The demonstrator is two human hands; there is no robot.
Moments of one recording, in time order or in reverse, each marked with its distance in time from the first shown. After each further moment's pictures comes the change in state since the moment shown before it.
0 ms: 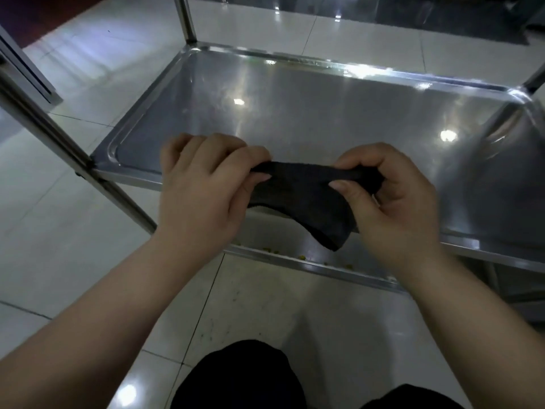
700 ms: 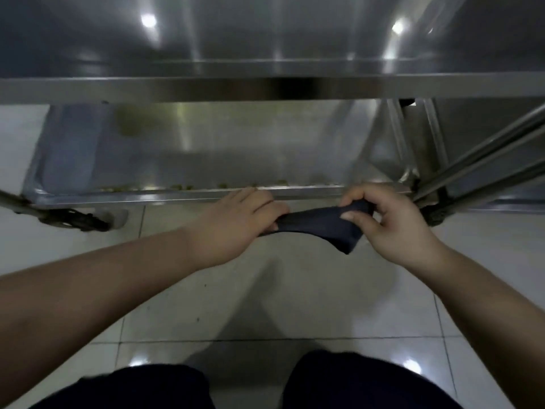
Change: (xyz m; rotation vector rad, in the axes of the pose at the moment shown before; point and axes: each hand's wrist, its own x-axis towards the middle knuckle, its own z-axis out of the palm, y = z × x) left_hand -0.153 0.113 0.209 -0.359 -0.753 0.458; right_hand -0.224 0.180 -0.124 -0.301 -0.214 0.407
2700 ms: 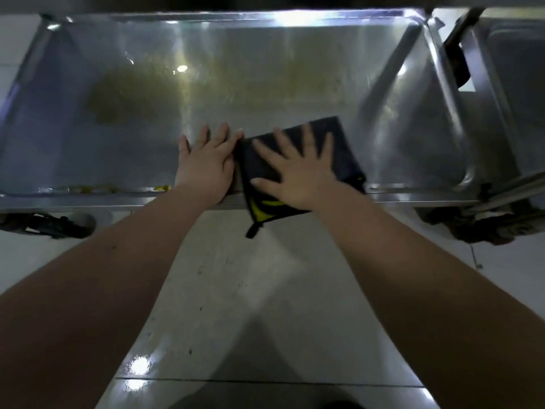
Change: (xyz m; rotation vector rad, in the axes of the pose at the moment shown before) left_hand 0.032 -0.160 0.120 0.131 -0.114 -0.749; right_hand 0.163 0.096 0.157 -0.748 -0.364 0.124
